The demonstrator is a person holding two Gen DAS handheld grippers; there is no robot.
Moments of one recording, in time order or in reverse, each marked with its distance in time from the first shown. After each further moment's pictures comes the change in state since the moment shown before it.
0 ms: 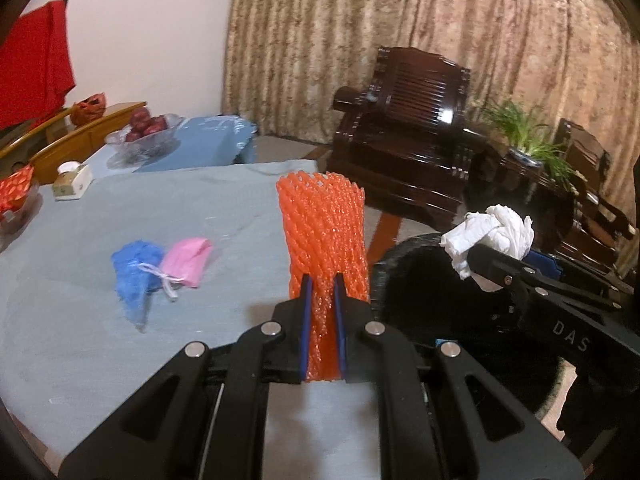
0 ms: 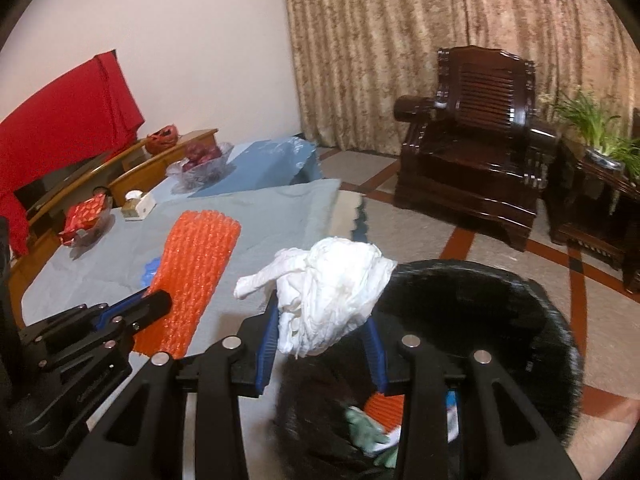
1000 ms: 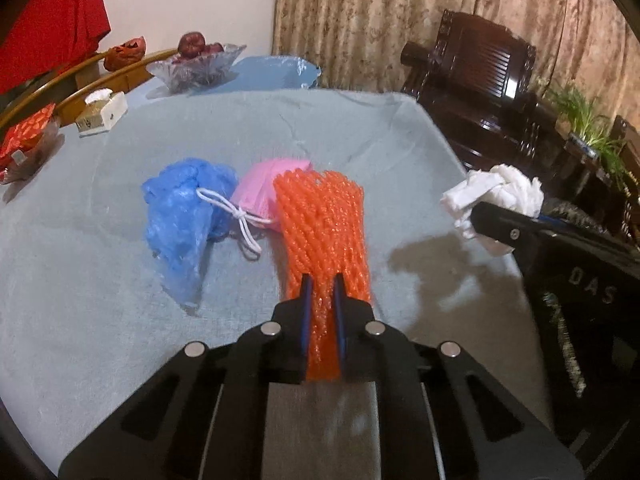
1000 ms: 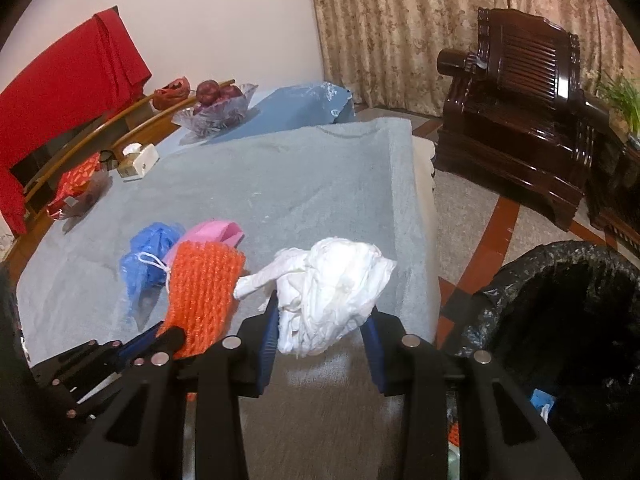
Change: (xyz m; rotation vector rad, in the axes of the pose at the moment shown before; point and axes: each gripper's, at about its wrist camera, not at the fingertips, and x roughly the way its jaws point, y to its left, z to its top) left arm 0.086 0.127 -0.039 -0.097 0.136 0.152; right arm 0.148 0.084 -0.011 -0.033 0.154 0.074
